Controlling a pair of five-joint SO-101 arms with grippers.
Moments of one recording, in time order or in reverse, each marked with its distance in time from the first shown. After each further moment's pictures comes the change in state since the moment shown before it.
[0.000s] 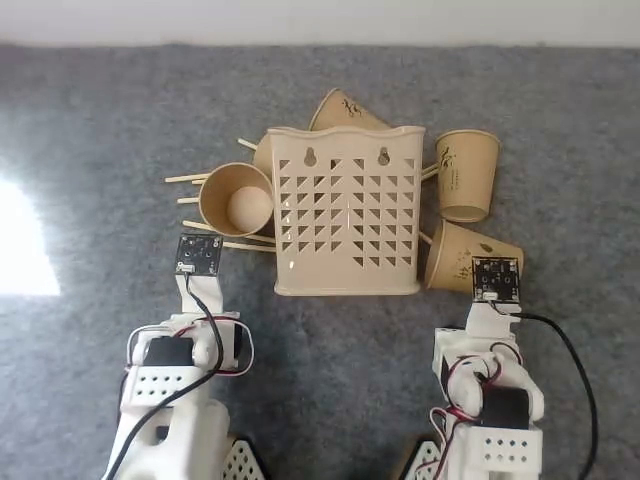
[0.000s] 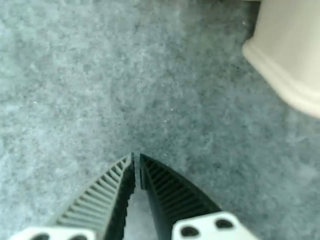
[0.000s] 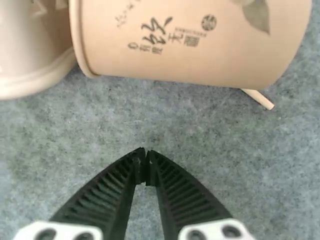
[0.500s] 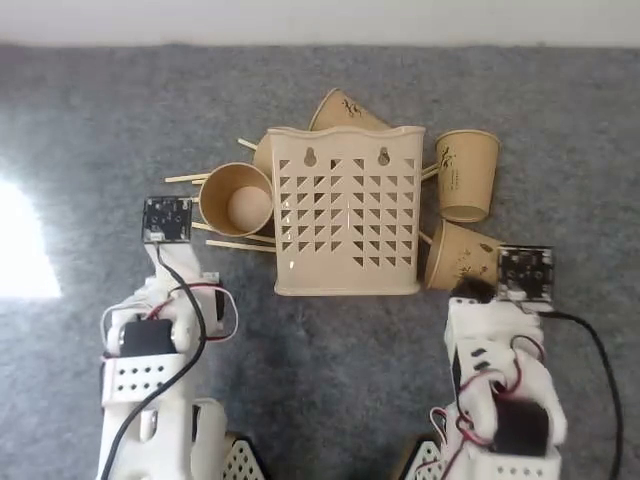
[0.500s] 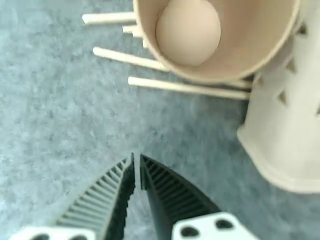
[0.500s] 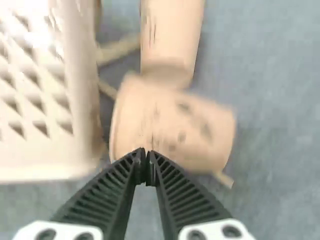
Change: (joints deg) left arm -4.2 0.0 -14.5 2.5 0.0; right arm 0.2 -0.3 -19.5 -4.4 0.0
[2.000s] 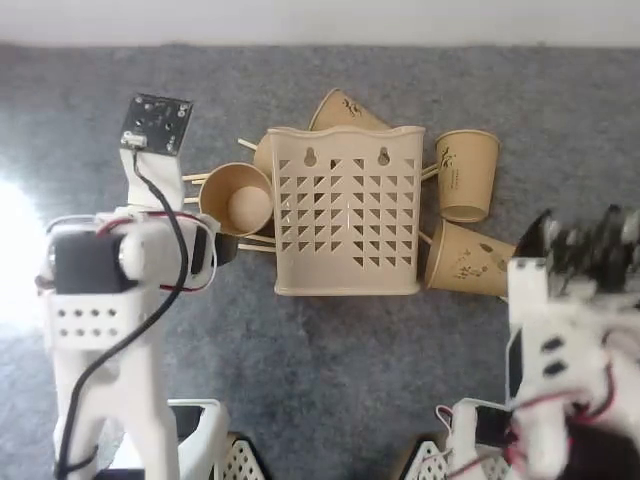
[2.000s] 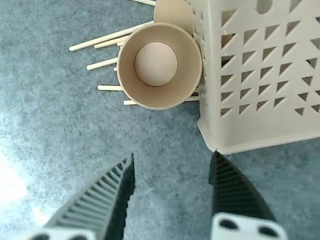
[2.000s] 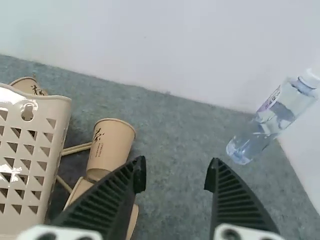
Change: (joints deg) left arm 4.0 24.3 -60.3 42.4 -7.1; right arm 8.4 39.6 -63.5 12.0 18.6
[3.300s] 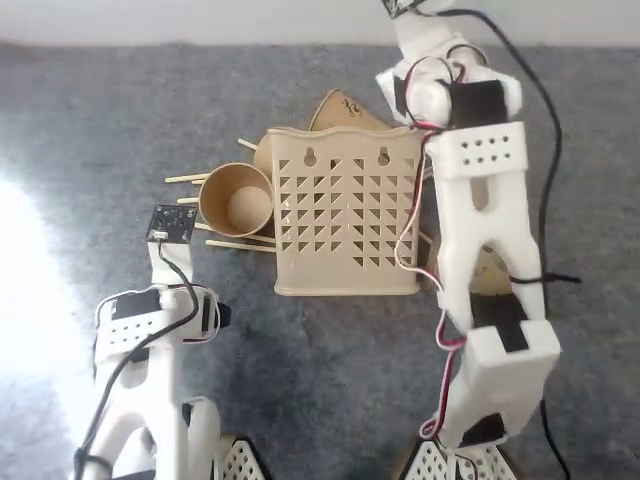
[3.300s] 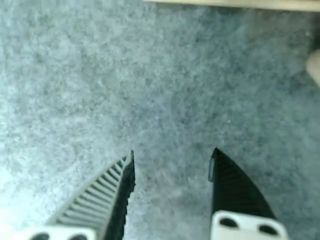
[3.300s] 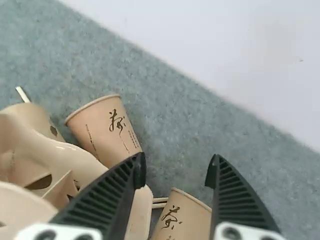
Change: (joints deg) left arm -12.0 -1.9 58.0 -44.4 -5.5; right arm -22.2 83.5 -54.6 -10.3 1.1
